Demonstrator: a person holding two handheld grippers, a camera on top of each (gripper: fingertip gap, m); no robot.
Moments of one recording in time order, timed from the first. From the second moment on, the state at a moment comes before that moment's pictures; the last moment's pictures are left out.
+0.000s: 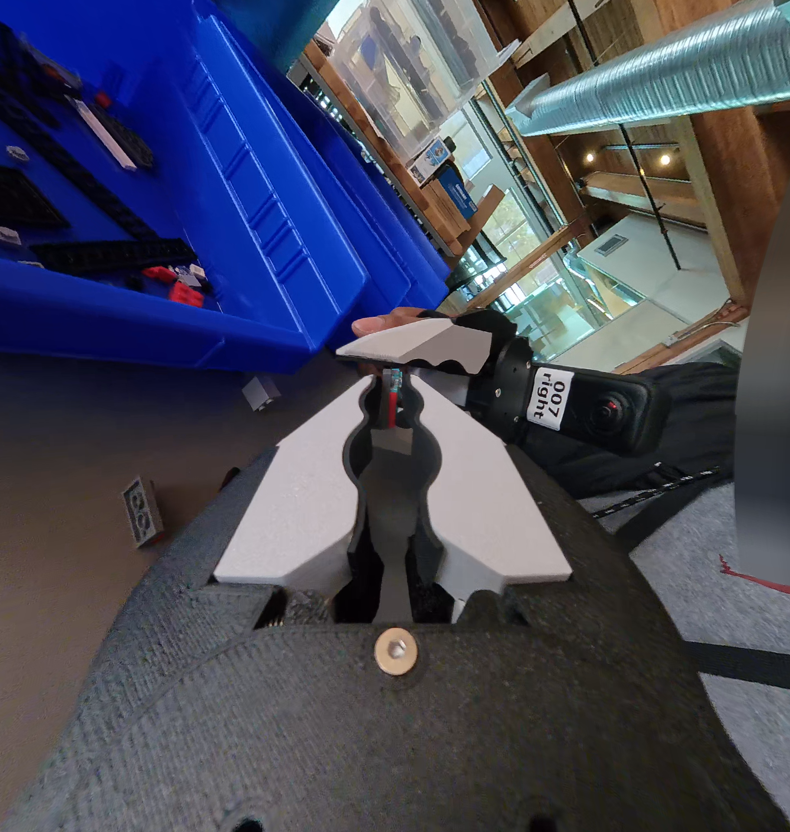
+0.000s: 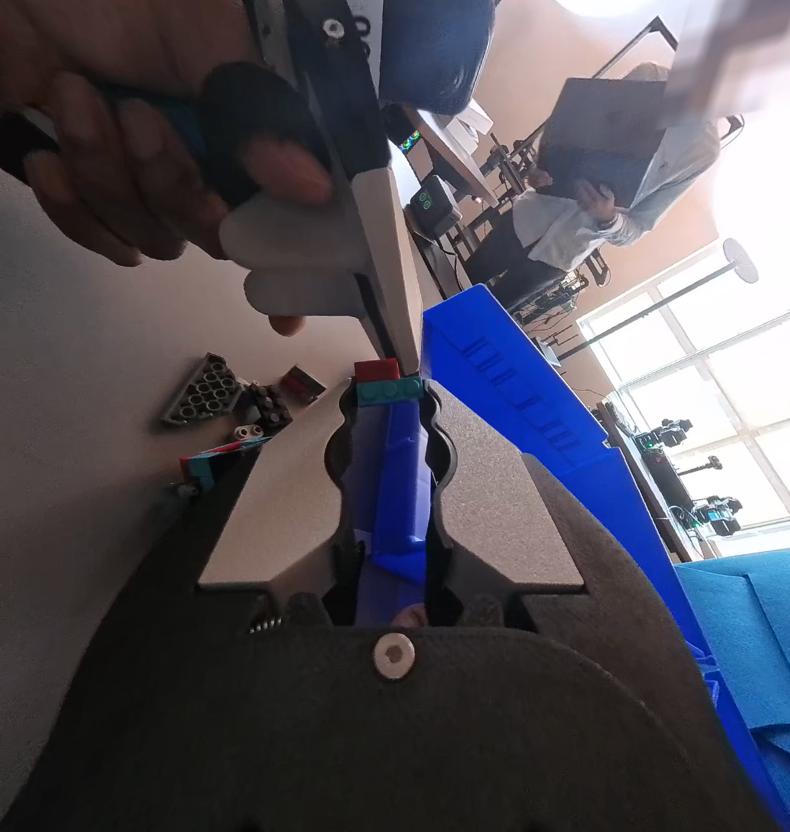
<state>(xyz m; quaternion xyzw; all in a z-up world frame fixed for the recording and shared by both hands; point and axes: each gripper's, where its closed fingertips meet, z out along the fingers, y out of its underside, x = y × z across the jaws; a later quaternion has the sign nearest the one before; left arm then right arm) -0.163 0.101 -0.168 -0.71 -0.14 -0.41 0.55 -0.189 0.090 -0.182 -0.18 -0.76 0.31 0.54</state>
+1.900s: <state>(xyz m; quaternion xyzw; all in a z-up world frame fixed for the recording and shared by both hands) -0.165 0.103 -0.182 -0.66 -0.22 -0.50 0.51 -0.190 0.091 -0.191 -0.23 -0.77 0.34 0.49</state>
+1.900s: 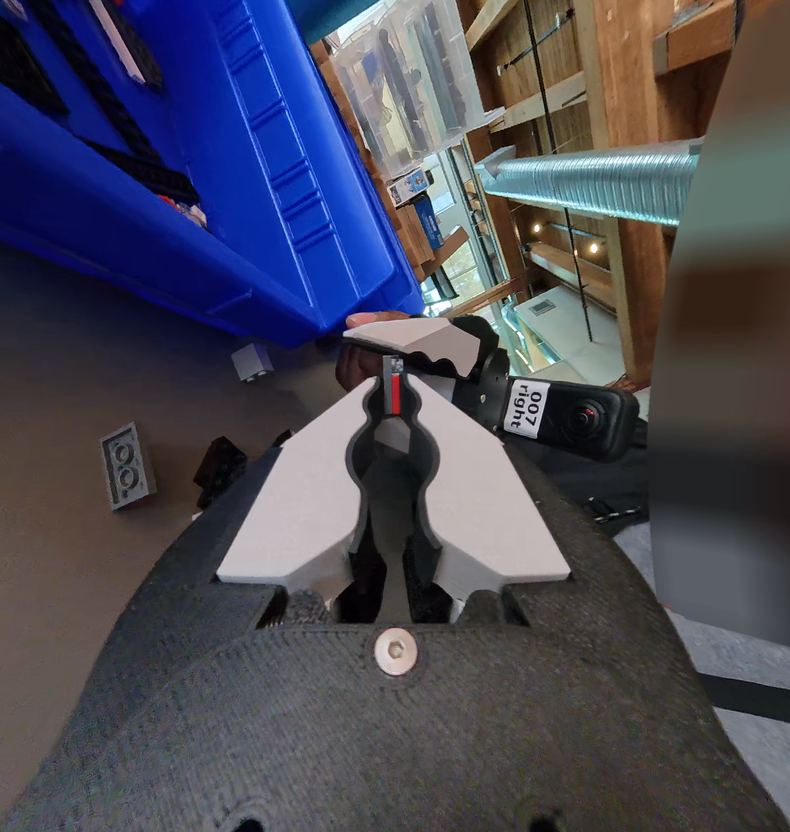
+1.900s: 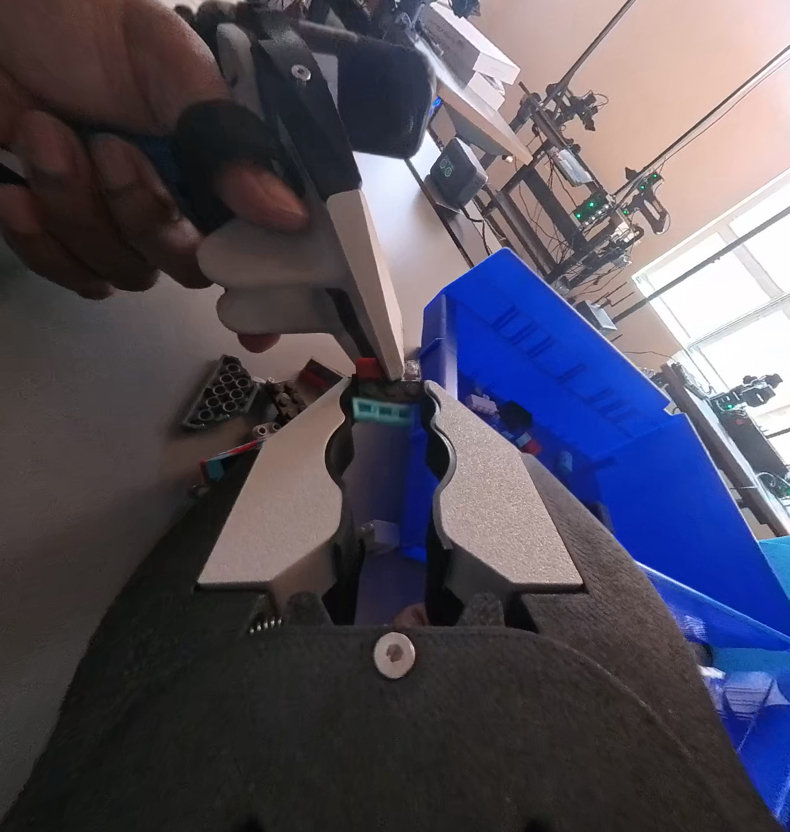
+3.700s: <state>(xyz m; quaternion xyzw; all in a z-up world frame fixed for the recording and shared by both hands) -0.222 0.089 -0.184 -0.74 -0.20 -0.30 0.57 -0.202 0.105 -0.267 -0.51 -0.76 0.31 0.24</state>
